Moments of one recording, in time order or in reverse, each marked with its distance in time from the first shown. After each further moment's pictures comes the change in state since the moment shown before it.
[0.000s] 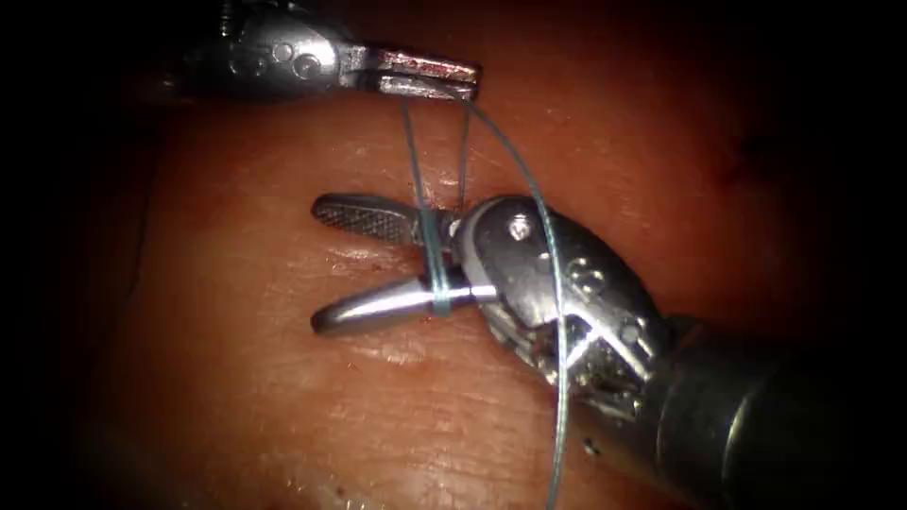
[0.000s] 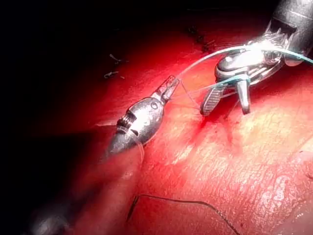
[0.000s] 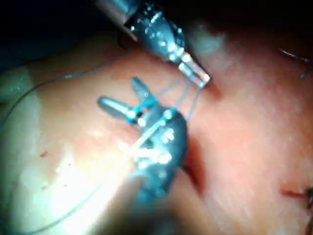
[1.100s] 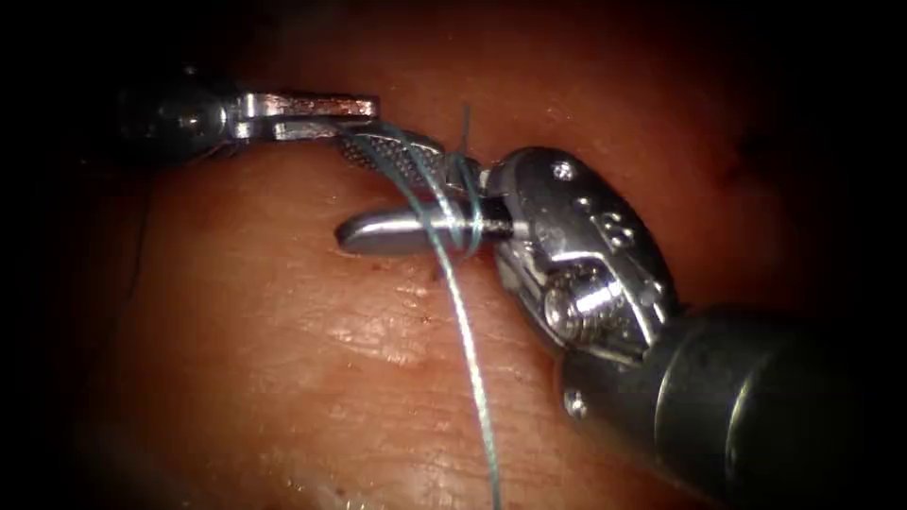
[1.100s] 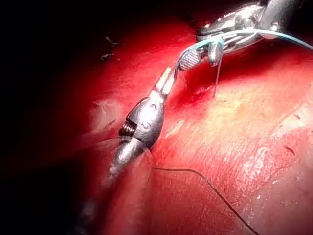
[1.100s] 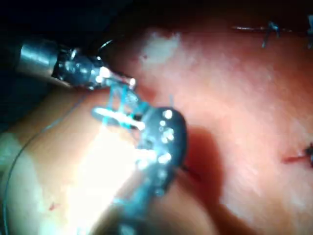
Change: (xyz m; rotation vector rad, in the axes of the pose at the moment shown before) right arm 0.002 0.001 -0.001 -0.042 0.212 0.124; left arm 0.003 0.003 -0.004 0.142 0.191 -0.121
